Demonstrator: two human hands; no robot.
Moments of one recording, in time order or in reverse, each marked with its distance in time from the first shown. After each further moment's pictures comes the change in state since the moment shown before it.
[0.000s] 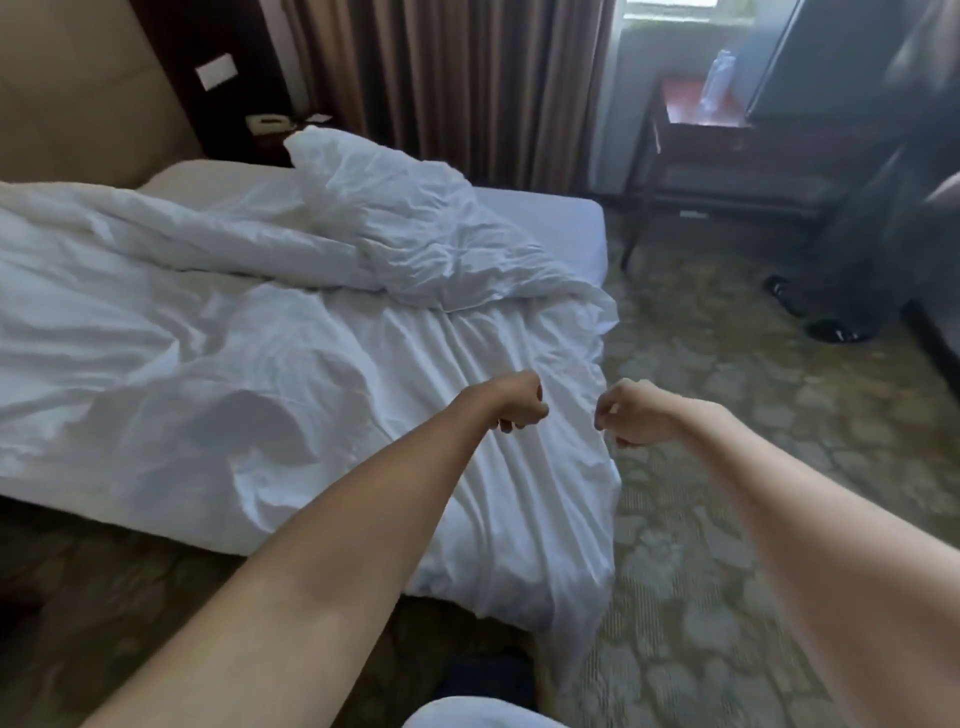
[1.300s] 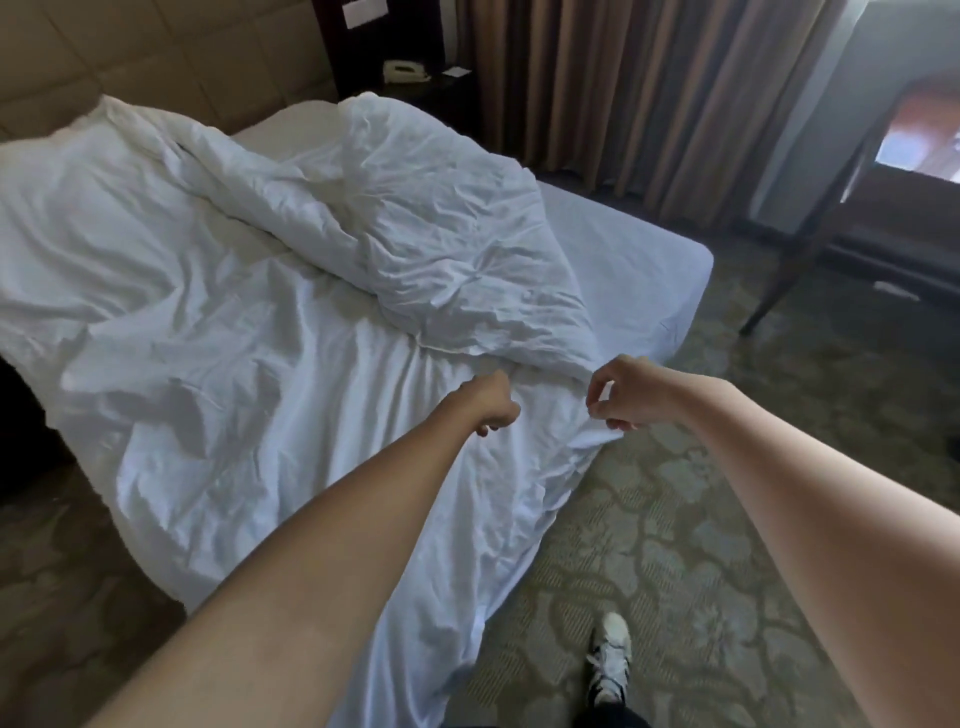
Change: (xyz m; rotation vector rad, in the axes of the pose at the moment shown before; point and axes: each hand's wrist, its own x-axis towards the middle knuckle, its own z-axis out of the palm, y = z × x) left_hand 0.339 0.143 -0.113 -0.257 0.295 -0.567; right_hand 0.360 0.159 -0.277 -0.210 -0.230 -0.461
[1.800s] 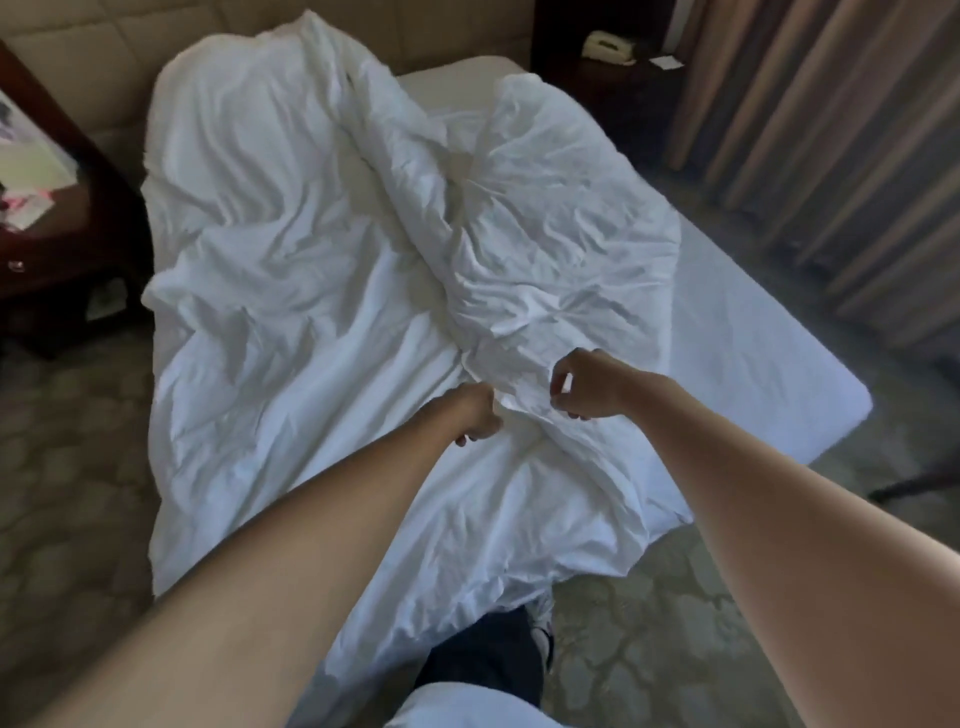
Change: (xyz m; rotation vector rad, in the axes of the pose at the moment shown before) left_hand 0.120 0.012 -0.076 -0.183 0.021 -0.372; right_hand 0.219 -0.048 -0.109 -0.289 -0.172 -0.384
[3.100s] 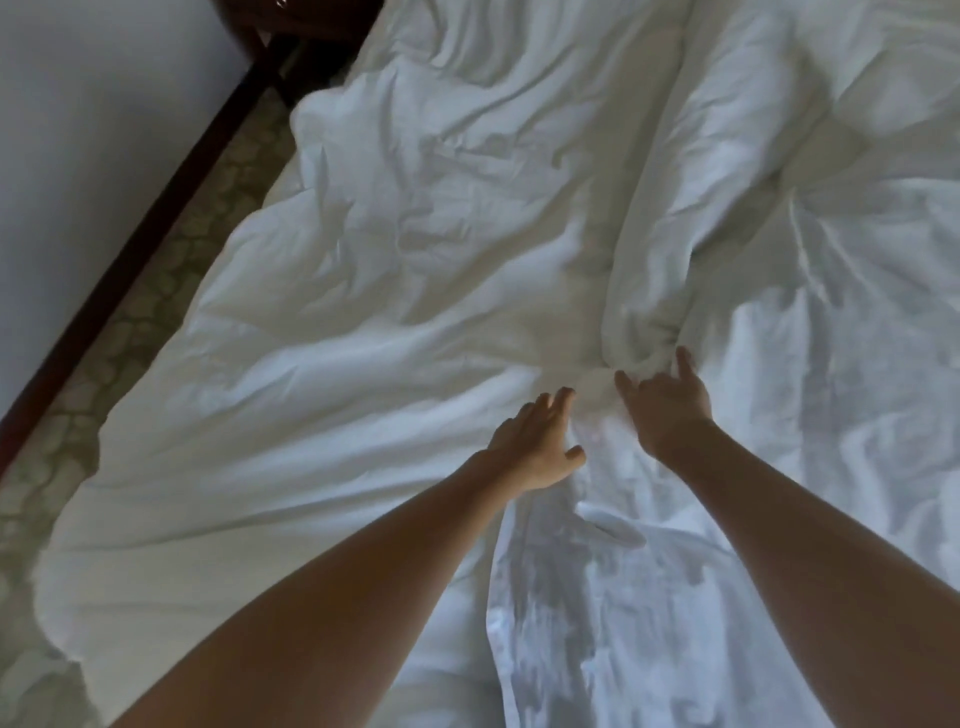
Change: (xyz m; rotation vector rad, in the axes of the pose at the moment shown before) left_hand 0.370 -0.057 -0.068 -0.555 0.305 -0.324; right_hand 0.515 -0.009 -0.026 -1.225 -0.146 -0.618
